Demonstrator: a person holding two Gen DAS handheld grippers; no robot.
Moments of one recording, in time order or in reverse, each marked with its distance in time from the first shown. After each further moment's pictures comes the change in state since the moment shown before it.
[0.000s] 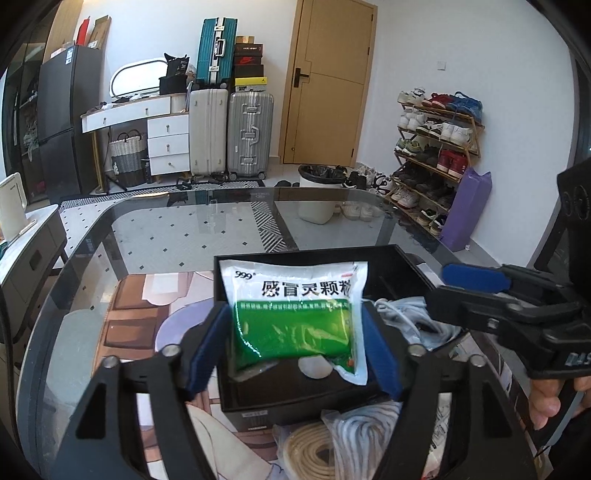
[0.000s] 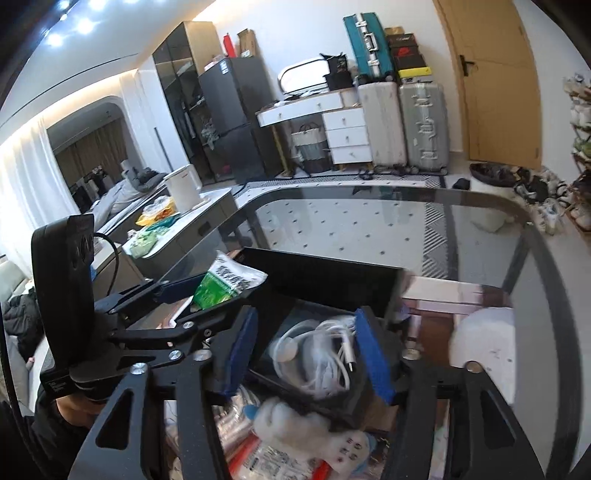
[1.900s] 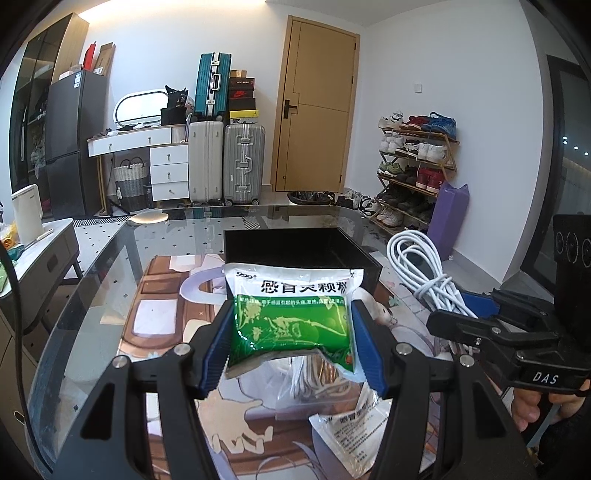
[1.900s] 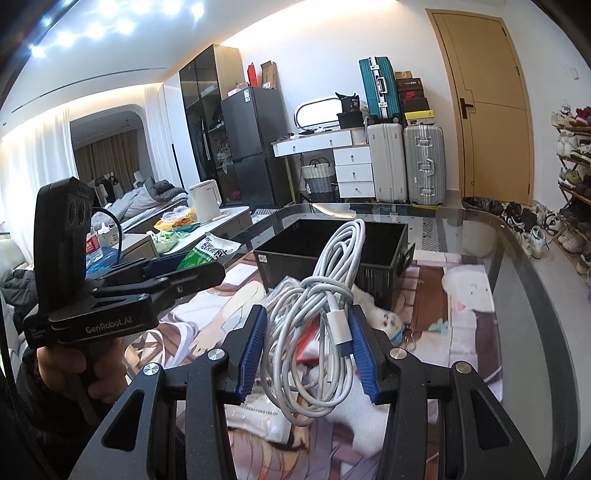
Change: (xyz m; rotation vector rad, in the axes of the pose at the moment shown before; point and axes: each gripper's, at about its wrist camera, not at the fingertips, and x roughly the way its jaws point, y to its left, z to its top) left arm -0.122 -0.023 -0.066 0.026 -0.127 -0.009; right arm -0.101 0.060 -0.106 -0.089 -0.147 0.009
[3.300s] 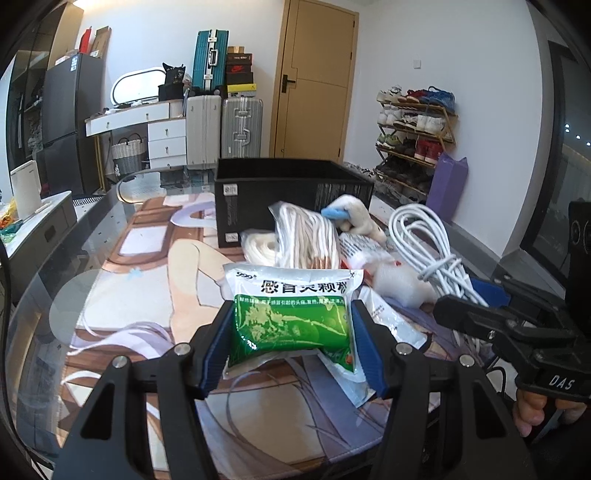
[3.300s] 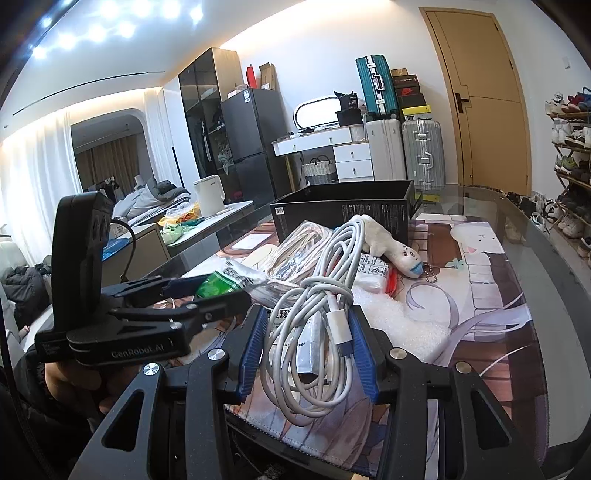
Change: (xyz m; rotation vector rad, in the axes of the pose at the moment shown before) left arm -0.002 -0.012 -0.072 0.002 0.088 -0.007; right arm -0.006 0.018 -0.078 0.030 -0.018 0.007
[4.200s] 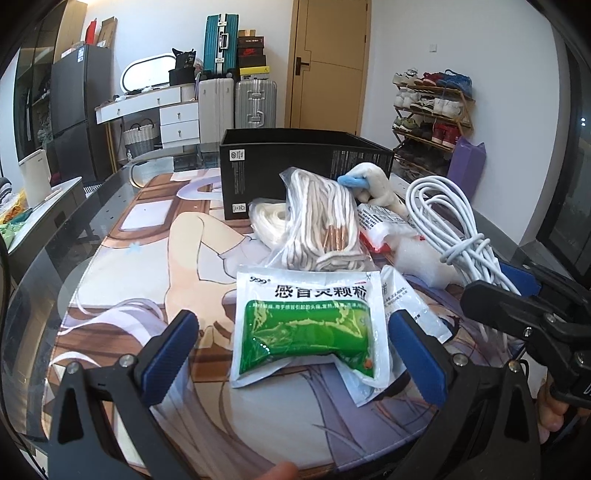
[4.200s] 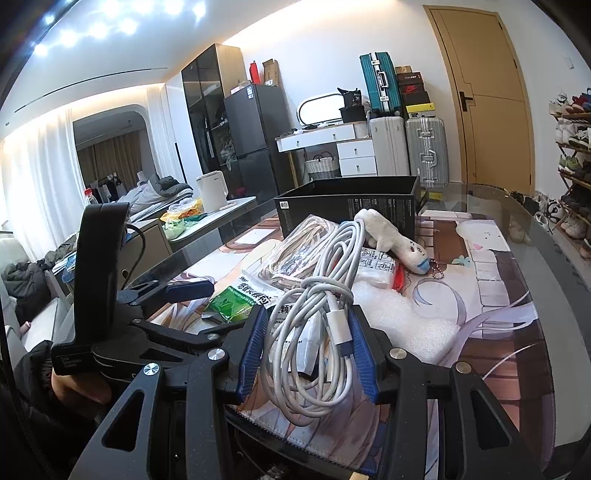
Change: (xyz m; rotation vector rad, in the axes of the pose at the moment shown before) left arm 0.030 -0.001 -0.012 -0.012 0.072 0.068; right arm 0.007 0.001 -0.002 -0.011 0.011 0.015
